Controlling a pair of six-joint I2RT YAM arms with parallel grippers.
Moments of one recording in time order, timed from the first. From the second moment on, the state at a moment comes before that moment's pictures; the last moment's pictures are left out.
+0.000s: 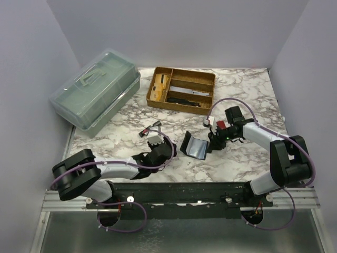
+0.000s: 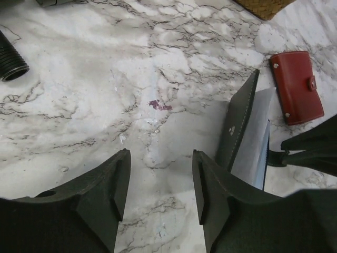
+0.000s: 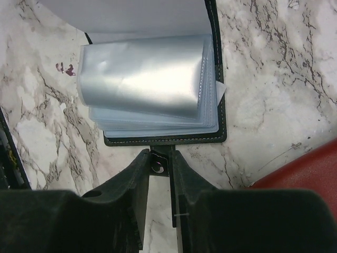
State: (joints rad) left arm -1.09 1.41 0.45 0.38 -0.66 -0.97; right arm 0.24 1.51 0.78 -0.52 -0.72 -0.80
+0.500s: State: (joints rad) left arm -1.08 1.11 0.55 0.31 -0.26 -0.80; right arm 0.17 1.48 0.79 -0.48 -0.58 -0.71
